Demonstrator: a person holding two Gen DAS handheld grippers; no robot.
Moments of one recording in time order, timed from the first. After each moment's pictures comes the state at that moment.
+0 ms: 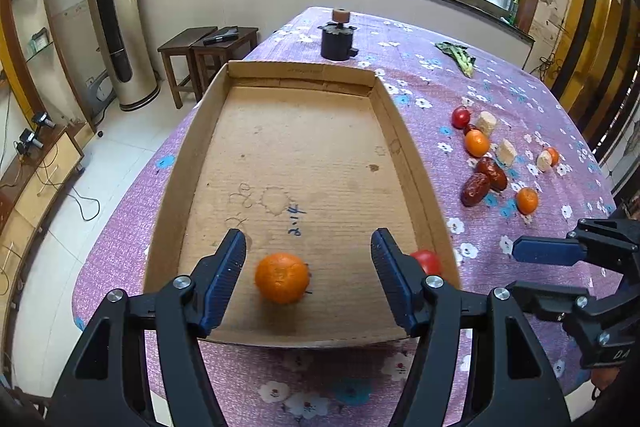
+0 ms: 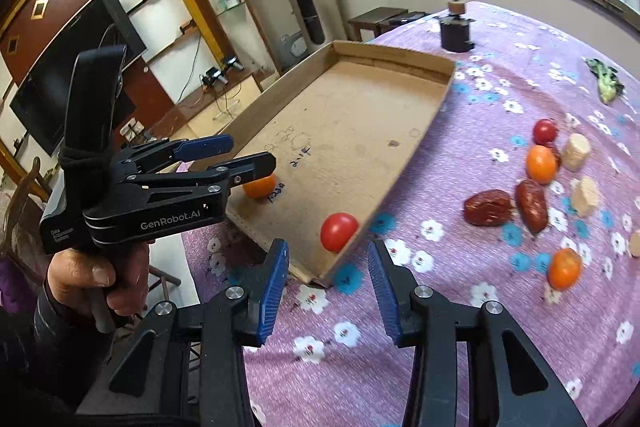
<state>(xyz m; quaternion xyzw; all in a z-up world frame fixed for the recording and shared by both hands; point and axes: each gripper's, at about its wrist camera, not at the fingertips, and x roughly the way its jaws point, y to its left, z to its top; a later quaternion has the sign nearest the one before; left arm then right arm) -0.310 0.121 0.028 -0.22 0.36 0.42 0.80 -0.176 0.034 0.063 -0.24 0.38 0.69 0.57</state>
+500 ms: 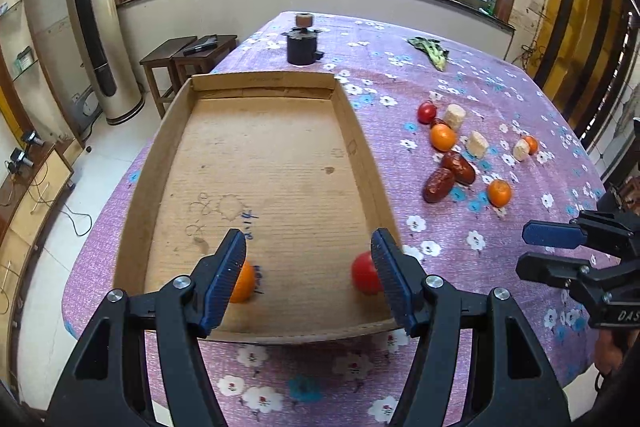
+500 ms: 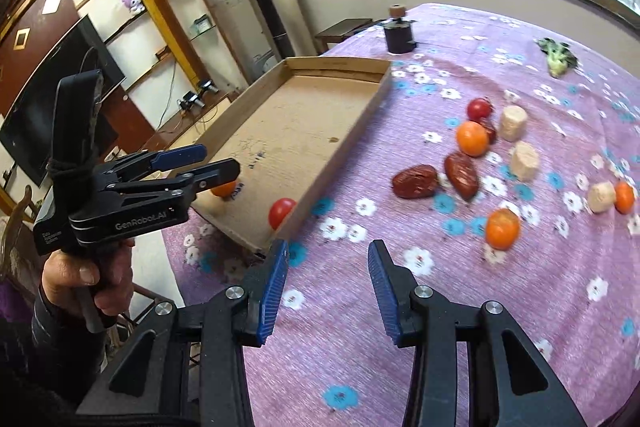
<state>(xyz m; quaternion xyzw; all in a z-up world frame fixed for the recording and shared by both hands) -0.282 0.096 0.037 -0.20 0.36 0.40 0.82 -0.130 -0.009 0.066 -0.21 0.39 0.66 0.61</state>
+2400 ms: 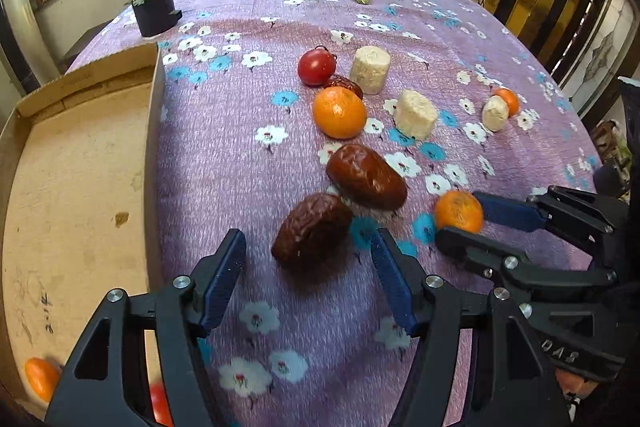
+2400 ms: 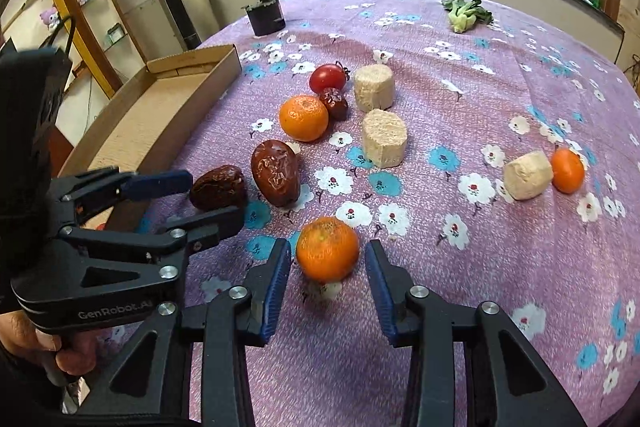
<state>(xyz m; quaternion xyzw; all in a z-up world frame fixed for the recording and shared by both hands) -0.122 0.105 -0.023 -0.20 0.45 0.29 0.82 -0.025 0.022 0.002 -0.23 0.41 0.55 0.69</state>
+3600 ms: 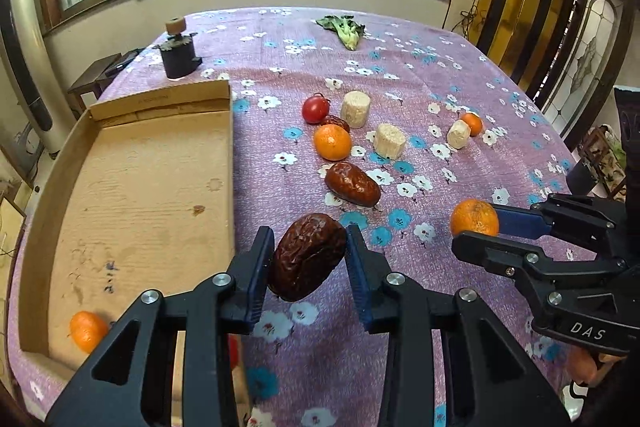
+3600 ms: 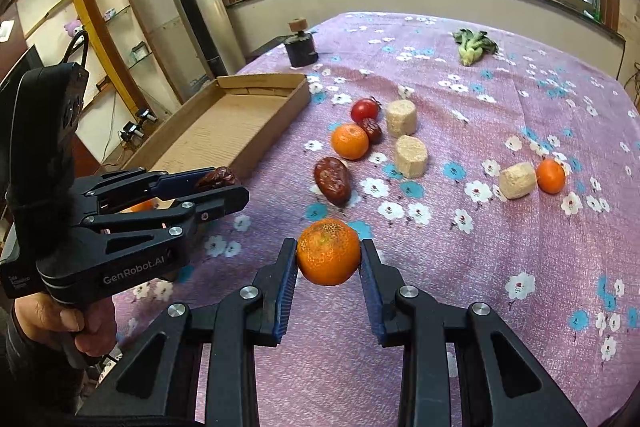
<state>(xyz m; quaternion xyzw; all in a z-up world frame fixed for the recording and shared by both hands) -0.173 0.080 0.025 -0.17 0.39 0.30 0.86 -0.062 -0.014 0.050 -0.19 0.38 0.58 0.69</state>
